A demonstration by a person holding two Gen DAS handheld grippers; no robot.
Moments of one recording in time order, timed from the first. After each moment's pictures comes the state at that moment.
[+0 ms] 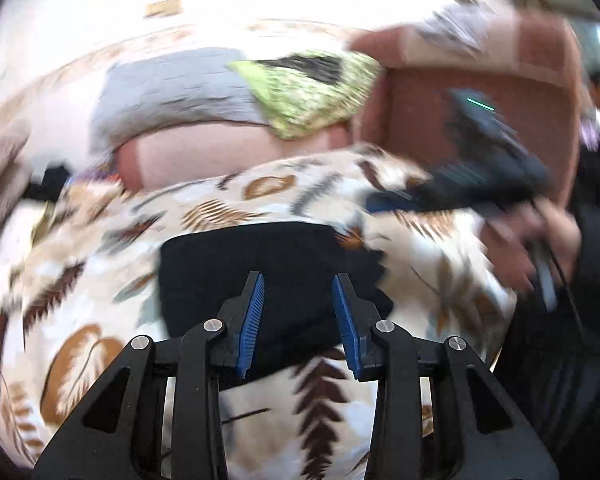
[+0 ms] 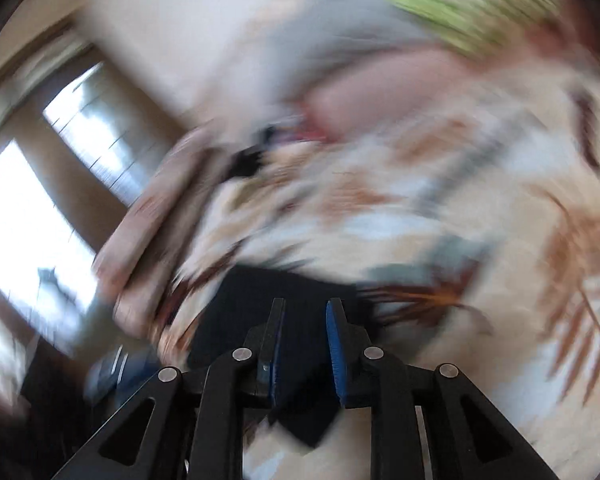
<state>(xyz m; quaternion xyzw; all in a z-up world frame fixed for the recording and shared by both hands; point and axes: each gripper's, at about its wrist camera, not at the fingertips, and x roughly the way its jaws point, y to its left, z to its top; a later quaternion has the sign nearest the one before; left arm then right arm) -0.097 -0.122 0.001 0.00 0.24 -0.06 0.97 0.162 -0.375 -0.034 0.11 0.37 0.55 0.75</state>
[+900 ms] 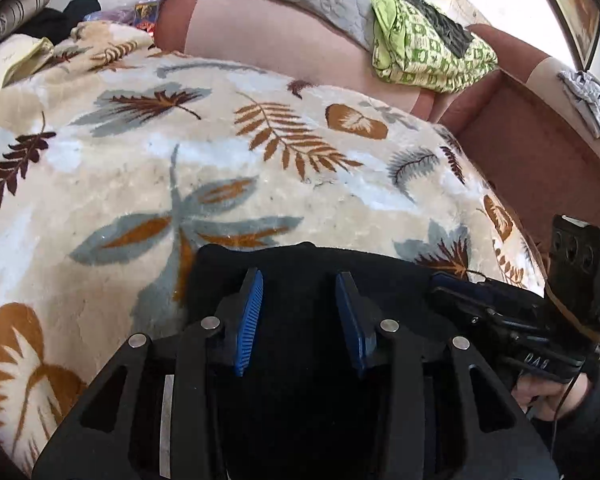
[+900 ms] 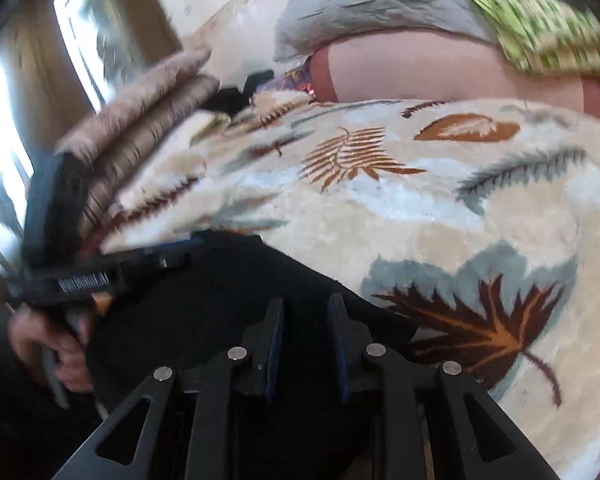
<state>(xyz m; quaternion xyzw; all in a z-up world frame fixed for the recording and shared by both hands) 0.050 -0.026 -0.063 -0.17 0.39 -0.04 0.90 0.186 -0.287 -0.087 0.00 0.39 0.49 0.78</state>
